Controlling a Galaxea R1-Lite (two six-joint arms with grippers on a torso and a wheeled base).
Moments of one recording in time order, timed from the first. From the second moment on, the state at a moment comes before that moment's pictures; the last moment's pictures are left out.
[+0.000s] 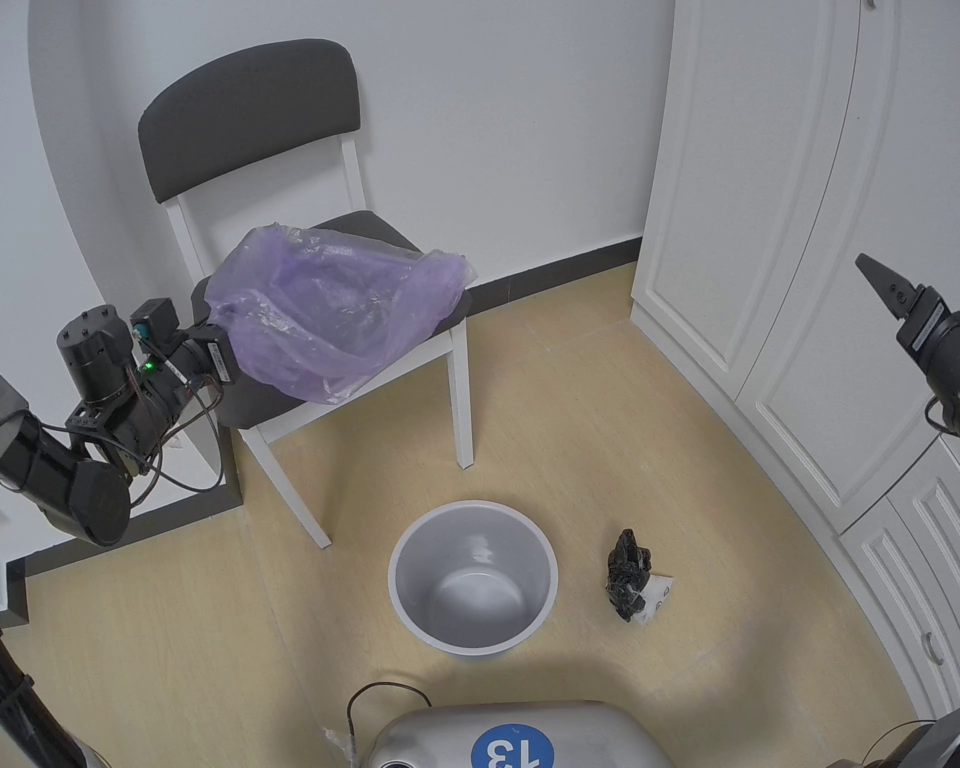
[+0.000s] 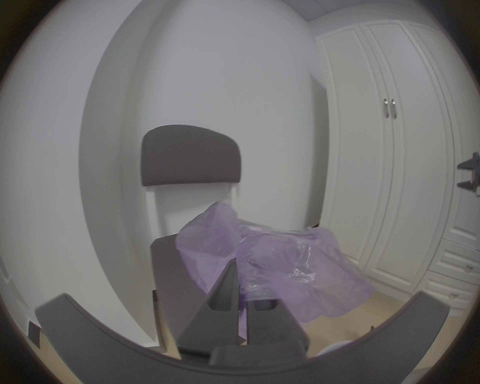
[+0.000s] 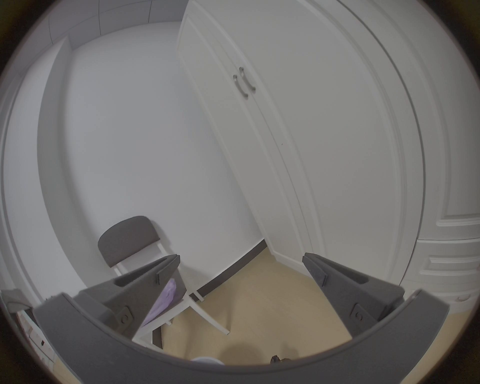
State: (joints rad) left arm -0.09 1.81 -0.79 -1.16 -0.11 0.01; right arm 0.20 1.27 -0.60 -0.82 -0.20 0.40
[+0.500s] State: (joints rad) left arm -0.29 1.72 -1.03 -0.84 -0.10 0.07; right arm 0.28 1.37 -0.53 -0.88 -0.20 0.39
